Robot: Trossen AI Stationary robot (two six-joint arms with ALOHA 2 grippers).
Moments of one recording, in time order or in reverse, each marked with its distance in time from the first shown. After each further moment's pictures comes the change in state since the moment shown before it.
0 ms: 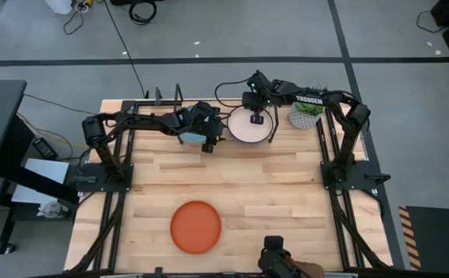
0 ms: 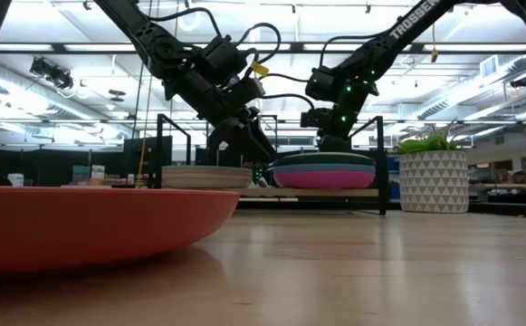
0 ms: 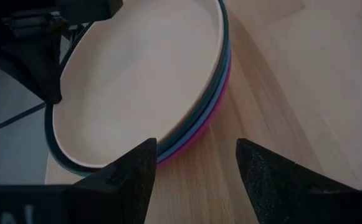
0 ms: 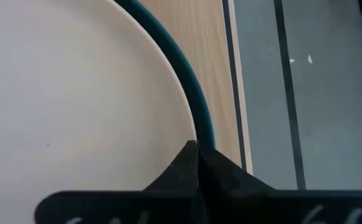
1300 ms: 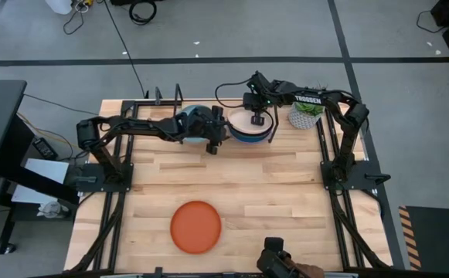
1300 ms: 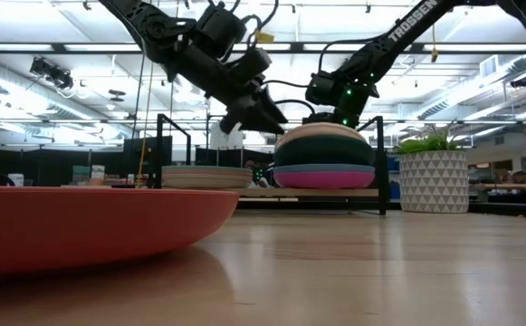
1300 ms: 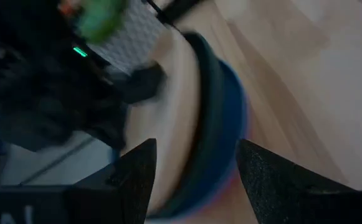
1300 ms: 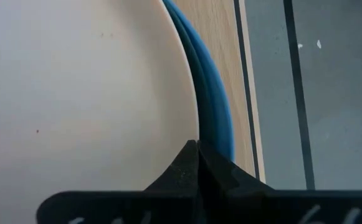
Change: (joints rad) left arm -0.096 -0.064 0.000 0.104 -0.160 0.097; right arm 0.000 0.017 0.001 -0.037 0.008 0.026
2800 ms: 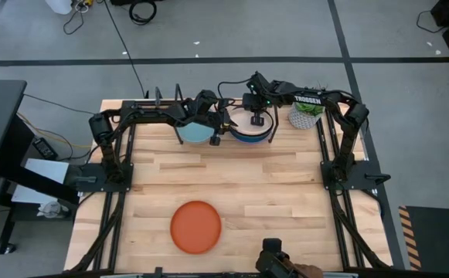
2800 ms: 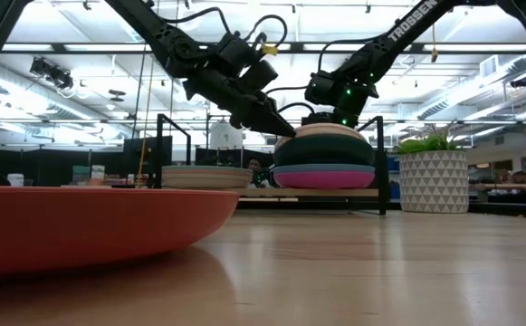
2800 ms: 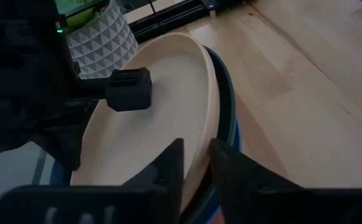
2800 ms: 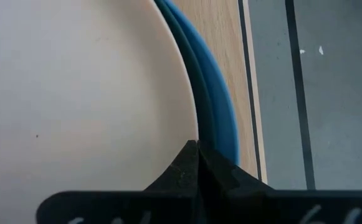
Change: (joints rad) left arm 0.148 0.143 0.163 -0.081 0.397 -0.175; right arm 0.009 0.001 -0.001 0.009 -0.014 -0.010
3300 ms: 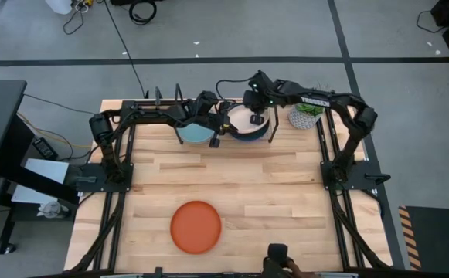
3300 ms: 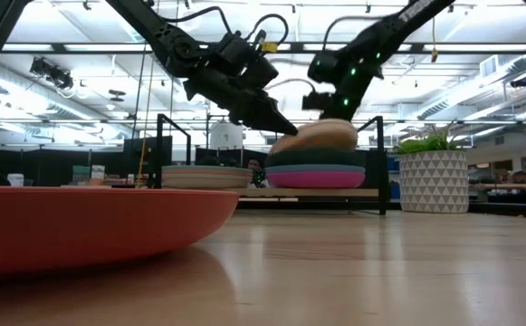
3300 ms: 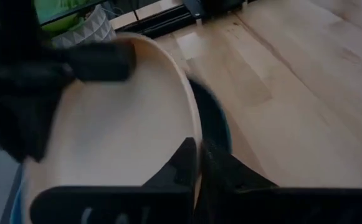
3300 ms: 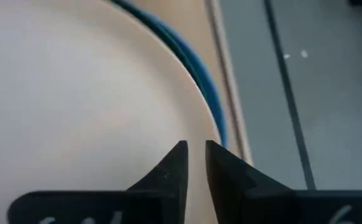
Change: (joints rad) left arm -0.004 0.000 0.000 -0.005 0.044 -0.027; right arm 0.038 -0.102 -0.002 -0.039 0.022 0.093
